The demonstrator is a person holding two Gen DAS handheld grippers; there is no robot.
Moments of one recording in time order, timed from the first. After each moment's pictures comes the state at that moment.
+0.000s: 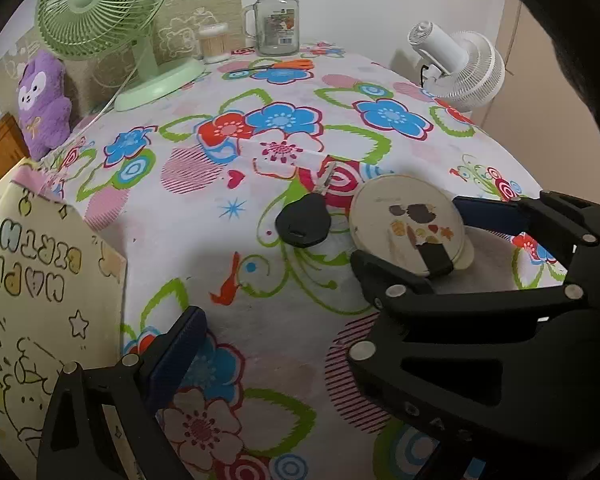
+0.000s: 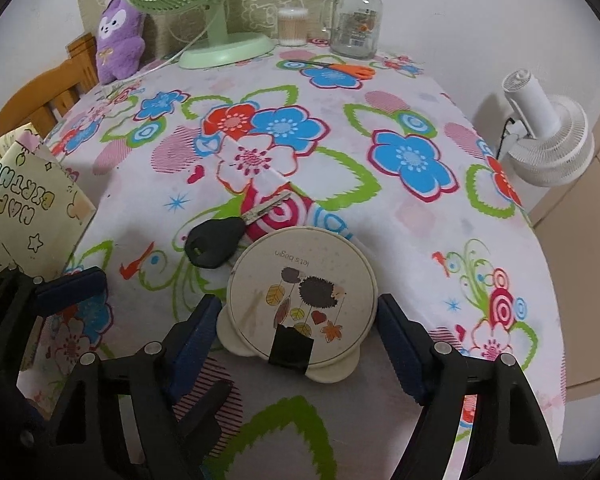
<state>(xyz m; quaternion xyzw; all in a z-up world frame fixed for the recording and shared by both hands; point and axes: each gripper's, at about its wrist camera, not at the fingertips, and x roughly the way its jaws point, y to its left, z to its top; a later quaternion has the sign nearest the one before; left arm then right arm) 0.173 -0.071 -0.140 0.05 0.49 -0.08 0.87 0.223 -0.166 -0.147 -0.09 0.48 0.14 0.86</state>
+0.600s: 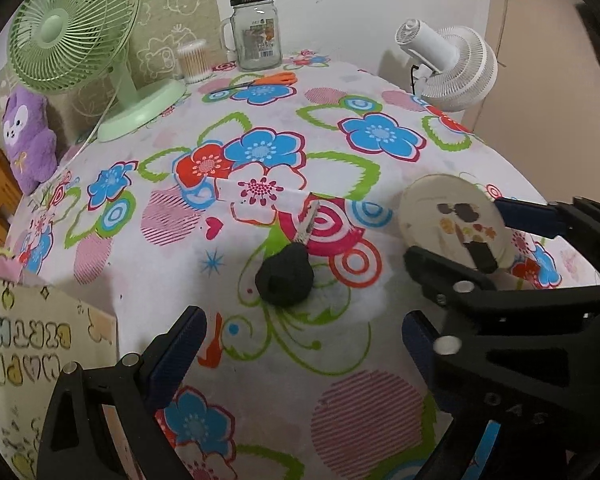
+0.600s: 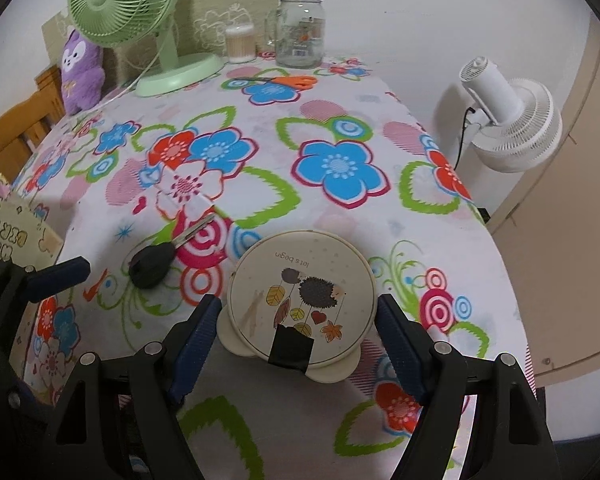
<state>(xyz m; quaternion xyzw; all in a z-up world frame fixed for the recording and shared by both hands) 0.201 -0.087 -0.133 0.08 0.48 -0.09 0.87 0.233 -0.208 -0.132 -0.07 0.47 0.09 0.88</state>
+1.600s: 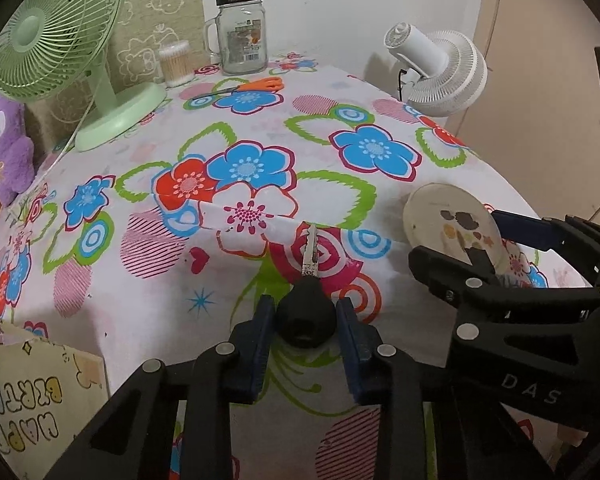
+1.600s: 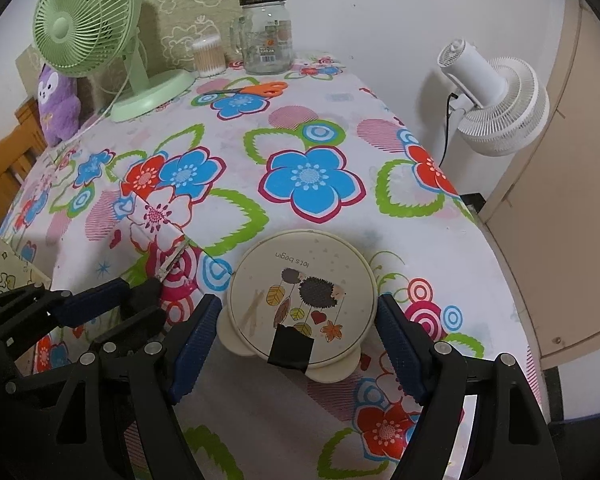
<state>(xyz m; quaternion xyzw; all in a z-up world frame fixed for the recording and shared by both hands) 0.219 -0.086 -0.130 0.06 0.48 -0.12 0.86 0.249 -0.223 -0.133 -0.02 0.47 0.07 0.88</state>
